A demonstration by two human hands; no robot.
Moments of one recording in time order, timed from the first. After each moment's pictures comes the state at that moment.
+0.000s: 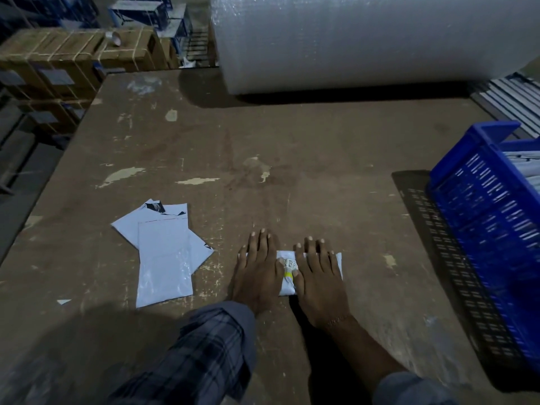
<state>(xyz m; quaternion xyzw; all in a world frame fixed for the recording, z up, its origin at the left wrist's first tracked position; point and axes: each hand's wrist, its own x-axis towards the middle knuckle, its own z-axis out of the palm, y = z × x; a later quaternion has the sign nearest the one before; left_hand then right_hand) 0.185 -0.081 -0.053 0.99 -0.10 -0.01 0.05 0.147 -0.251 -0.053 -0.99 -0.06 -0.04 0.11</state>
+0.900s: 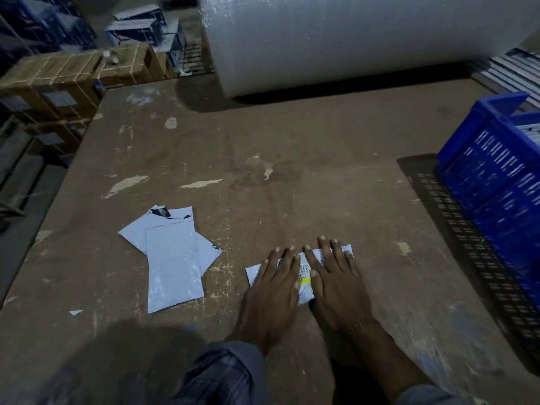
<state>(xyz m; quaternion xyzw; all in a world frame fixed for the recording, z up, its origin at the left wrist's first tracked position) 0.146 -0.064 -0.058 0.95 -0.29 0.04 0.09 0.128 -0.257 -0.063 -0.99 -0.04 -0.02 0.11</state>
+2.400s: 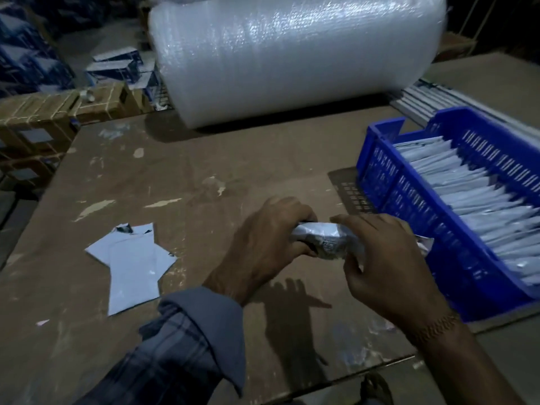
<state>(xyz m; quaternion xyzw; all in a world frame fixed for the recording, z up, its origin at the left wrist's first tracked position) 0.126 -0.200 0.194 0.87 -0.39 0.07 0.29 0.017 -0.397 0.200 -0.97 -0.02 -0.15 0.19</state>
